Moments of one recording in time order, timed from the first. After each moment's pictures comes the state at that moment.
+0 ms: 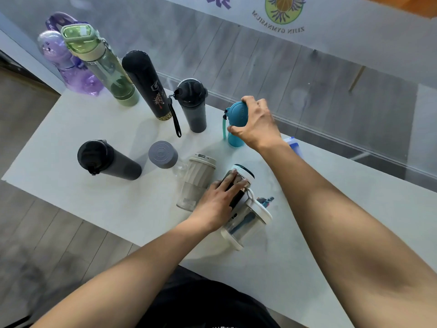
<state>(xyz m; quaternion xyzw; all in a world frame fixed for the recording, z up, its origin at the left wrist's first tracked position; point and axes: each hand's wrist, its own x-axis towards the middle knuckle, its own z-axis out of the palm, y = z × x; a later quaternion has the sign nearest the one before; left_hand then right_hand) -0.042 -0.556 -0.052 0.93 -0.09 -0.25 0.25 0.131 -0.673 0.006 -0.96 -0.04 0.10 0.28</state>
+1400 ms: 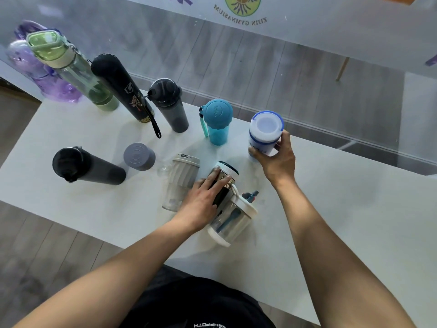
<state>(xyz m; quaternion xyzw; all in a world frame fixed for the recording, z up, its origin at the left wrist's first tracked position) -0.043 -0.562 -0.053 0.94 -0.09 -0.25 0.23 0.054 -0.774 -0.061 -0.84 0.19 0.00 0.50</state>
